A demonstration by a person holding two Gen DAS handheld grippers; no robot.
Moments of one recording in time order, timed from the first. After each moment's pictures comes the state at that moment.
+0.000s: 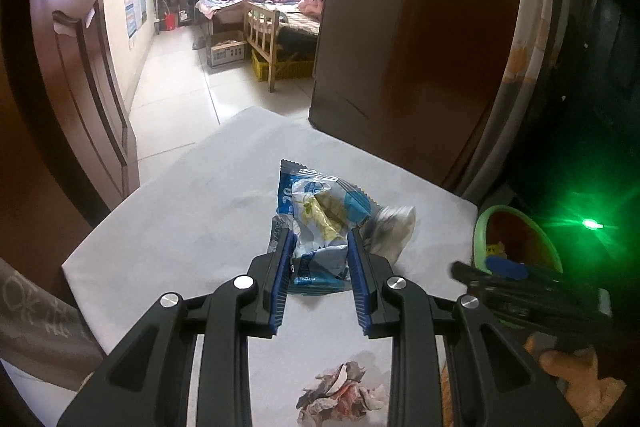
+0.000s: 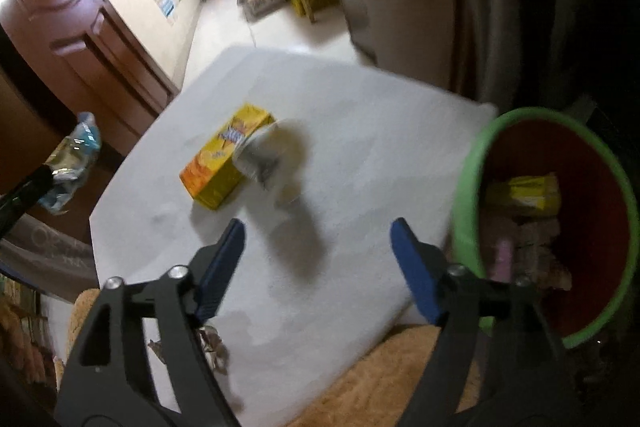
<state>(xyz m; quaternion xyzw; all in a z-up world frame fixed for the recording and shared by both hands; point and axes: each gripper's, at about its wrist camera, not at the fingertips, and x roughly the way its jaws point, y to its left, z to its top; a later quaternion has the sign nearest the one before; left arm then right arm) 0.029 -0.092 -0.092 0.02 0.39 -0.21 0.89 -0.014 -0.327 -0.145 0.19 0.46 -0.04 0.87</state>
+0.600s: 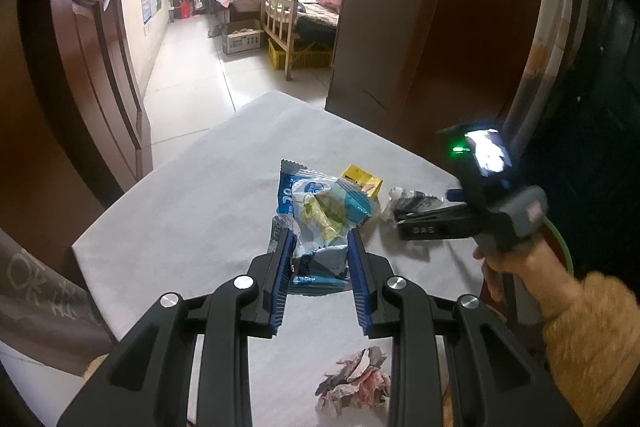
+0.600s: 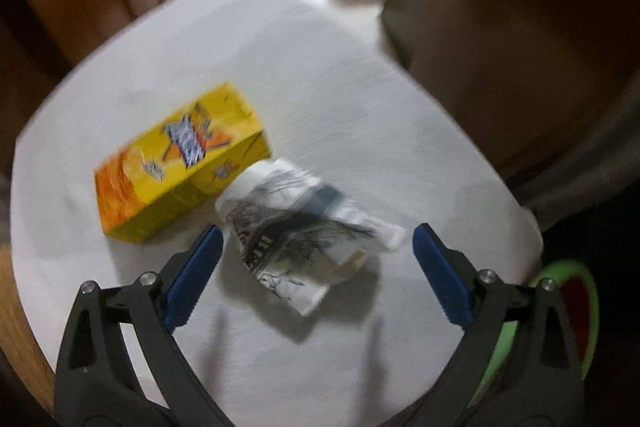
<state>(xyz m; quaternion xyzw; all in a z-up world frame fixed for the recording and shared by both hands) 0.028 -0.074 -0.098 0.02 0.41 -0.19 0.89 0.123 -0.295 -0.197 -0.03 0.56 0.00 0.82</state>
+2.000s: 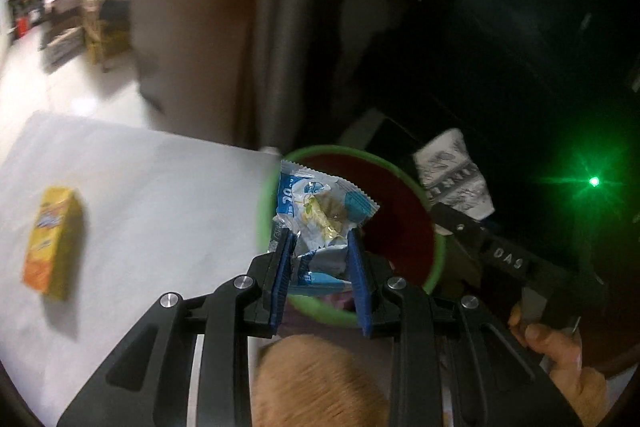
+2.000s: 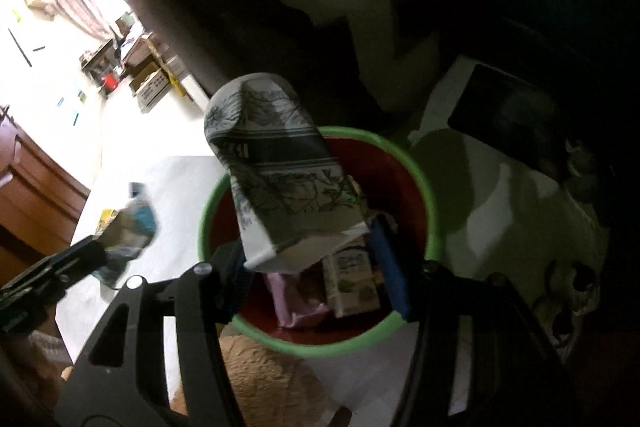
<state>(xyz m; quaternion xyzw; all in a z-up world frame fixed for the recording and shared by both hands) -0.007 -0.323 -0.122 0.07 0.45 -0.47 0.76 -0.160 -0.528 -0.119 0.28 0.37 -0.25 0.85</state>
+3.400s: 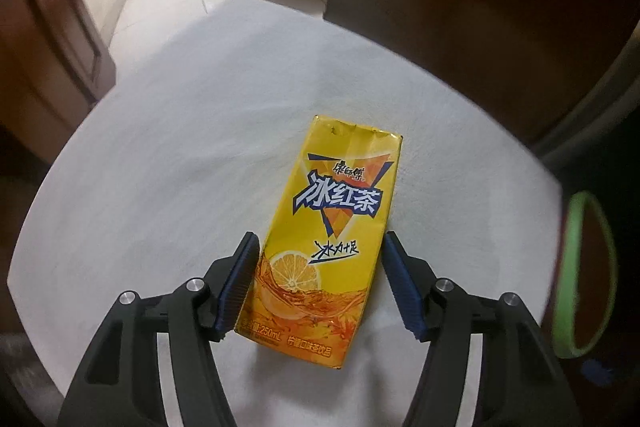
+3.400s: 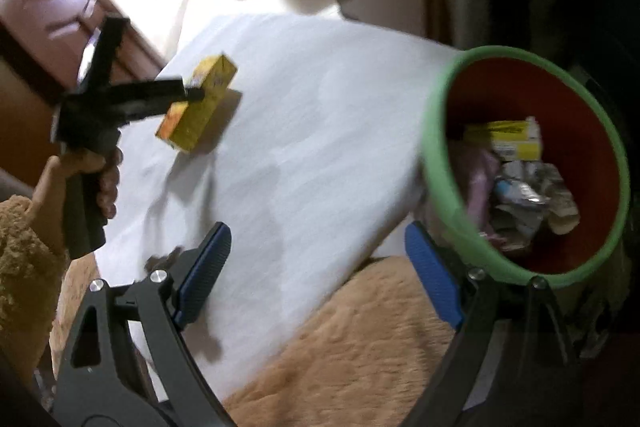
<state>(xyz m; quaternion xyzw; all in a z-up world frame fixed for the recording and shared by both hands) 0.165 -0.151 -0.203 0.04 0.55 -0.19 0.82 -0.076 -0.333 -0.148 0.19 0.50 -0.04 0.84</state>
